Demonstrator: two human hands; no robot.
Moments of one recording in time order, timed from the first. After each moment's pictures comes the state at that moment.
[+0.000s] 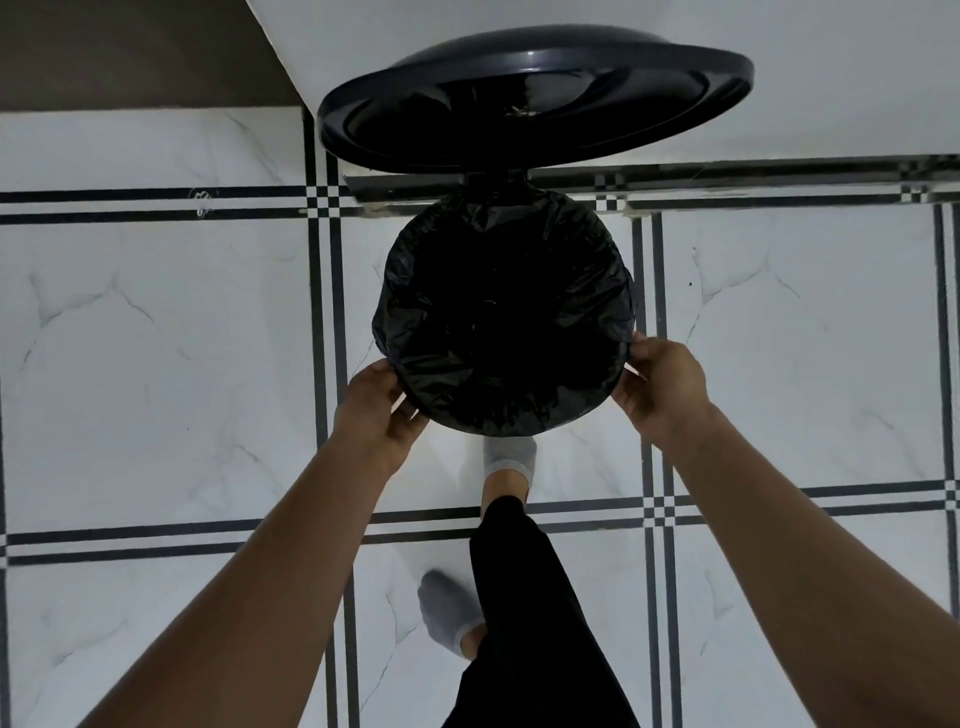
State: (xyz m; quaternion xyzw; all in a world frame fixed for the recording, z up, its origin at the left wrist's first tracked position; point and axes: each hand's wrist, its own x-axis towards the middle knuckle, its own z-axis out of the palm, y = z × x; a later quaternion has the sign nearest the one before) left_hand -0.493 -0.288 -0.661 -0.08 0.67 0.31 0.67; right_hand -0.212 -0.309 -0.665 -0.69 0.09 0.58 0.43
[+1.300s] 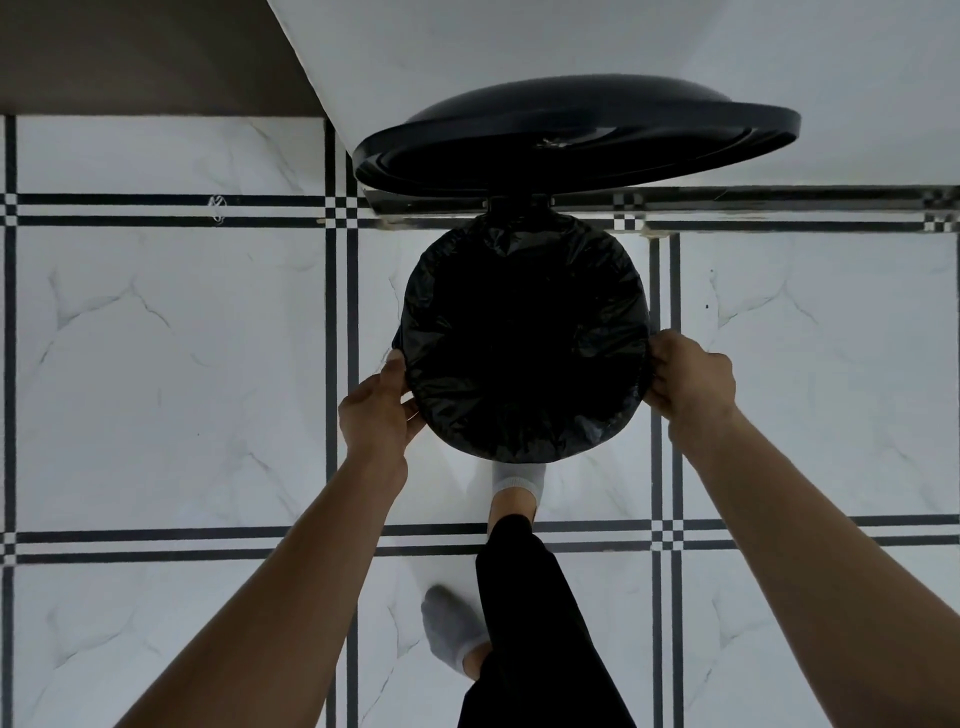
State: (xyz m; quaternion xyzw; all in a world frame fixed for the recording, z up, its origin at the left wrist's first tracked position) left_hand -0.495 -0.277 -0.670 0.02 0.74 0.34 0.59; right_hand -0.208 -0.274 -0.658 -0.83 0.01 0.47 0.31
